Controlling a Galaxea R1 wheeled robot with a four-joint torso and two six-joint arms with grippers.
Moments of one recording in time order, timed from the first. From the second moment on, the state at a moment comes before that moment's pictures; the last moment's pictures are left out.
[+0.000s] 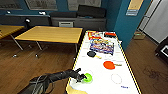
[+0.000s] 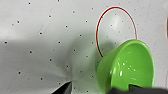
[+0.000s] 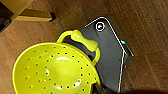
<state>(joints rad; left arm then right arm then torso) 0.40 2.90 -2.20 0.03 0.58 -0.81 -1.23 2.13 -1.60 0.34 0.00 0.15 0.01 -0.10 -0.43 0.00</state>
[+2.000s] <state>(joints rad) 0.69 2.16 -1.35 0.29 0.51 -0.81 -1.31 2.10 -1.55 0.28 0.02 0.14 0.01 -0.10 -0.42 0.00</state>
